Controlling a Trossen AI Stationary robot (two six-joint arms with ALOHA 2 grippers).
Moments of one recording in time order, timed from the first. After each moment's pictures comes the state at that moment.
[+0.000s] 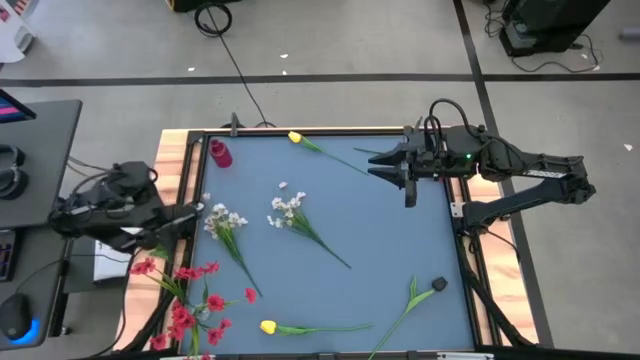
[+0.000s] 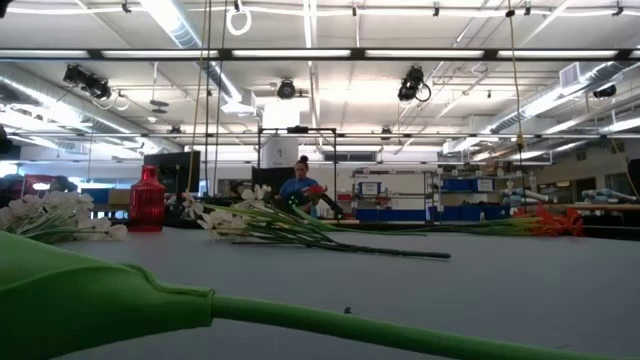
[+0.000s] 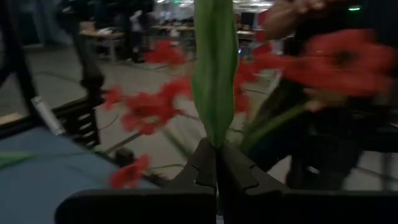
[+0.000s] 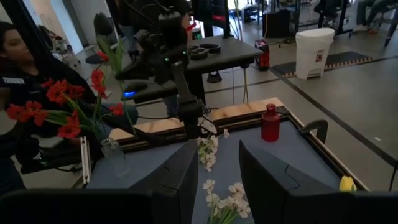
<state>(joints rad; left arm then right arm) 0.08 0.23 0.66 -0.56 1.17 0.10 -0.03 1.05 1.24 -0.37 0.05 0.18</state>
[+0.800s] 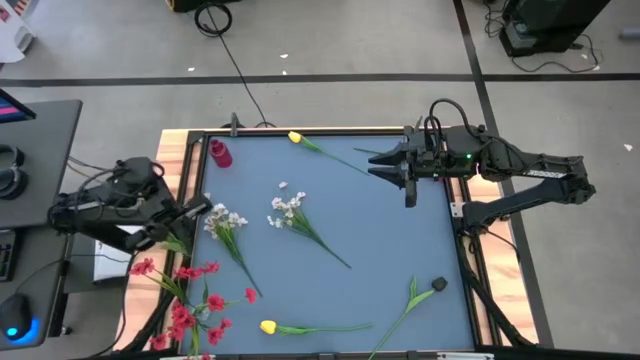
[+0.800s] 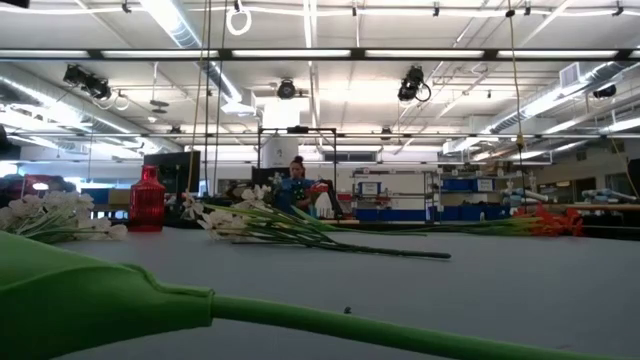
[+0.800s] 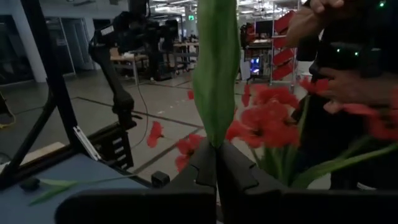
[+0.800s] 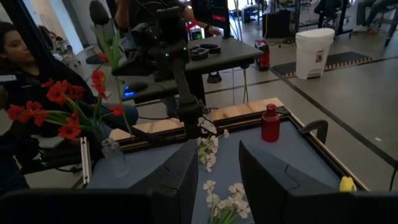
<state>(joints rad) 0.08 0.36 0.66 -0.28 1.07 0.07 -0.03 1.05 1.24 -0.37 0.05 0.18</state>
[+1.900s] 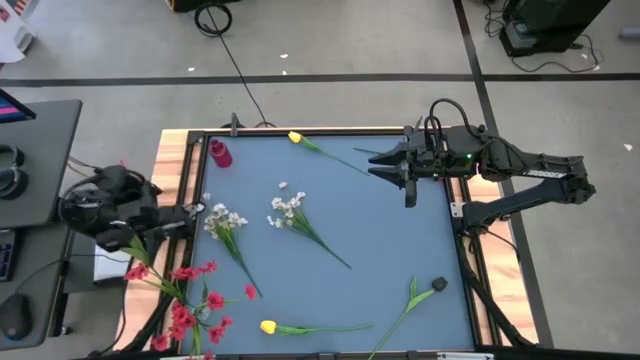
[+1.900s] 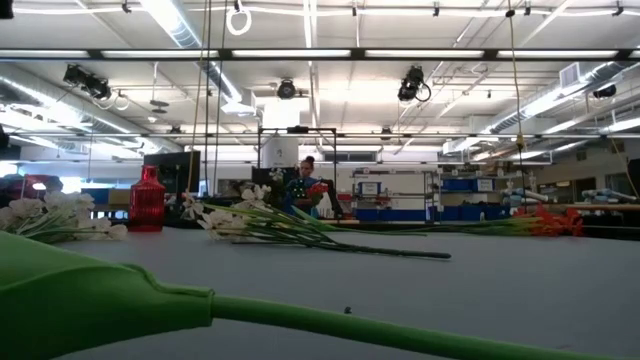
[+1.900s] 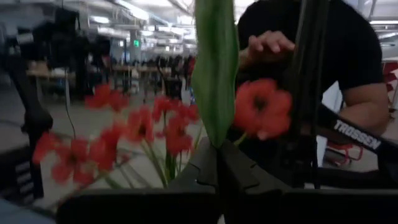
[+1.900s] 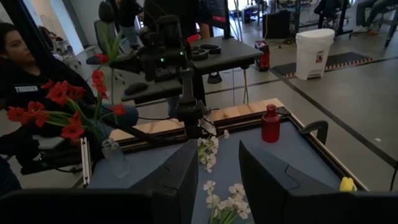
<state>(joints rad) -0.10 0.11 0.50 -0.02 1.12 -0.37 -0.03 1.05 1.24 -0.37 0.05 0.18</state>
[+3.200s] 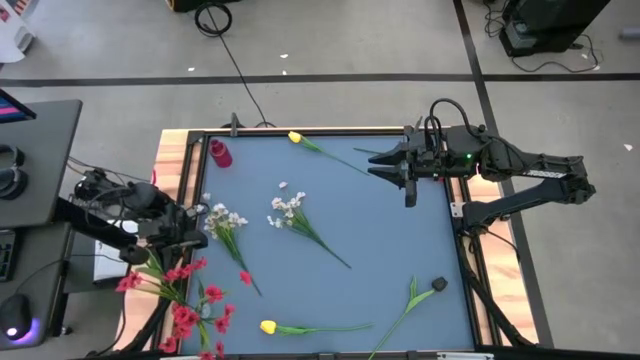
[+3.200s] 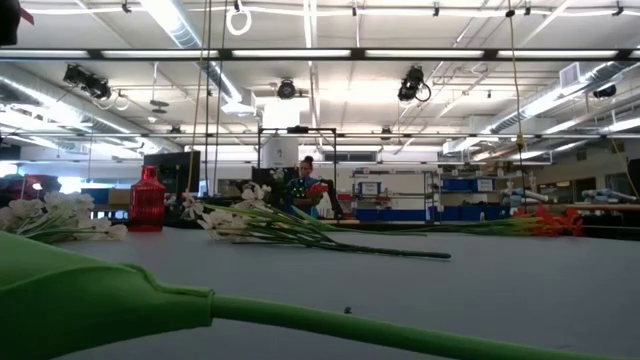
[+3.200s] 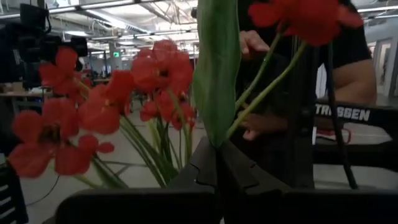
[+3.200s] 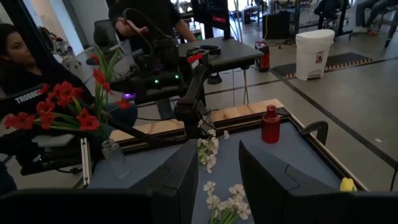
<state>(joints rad) -0.40 0.20 0.29 0.20 0.93 -0.18 -0.03 1.05 1.24 -0.37 0.05 0.18</state>
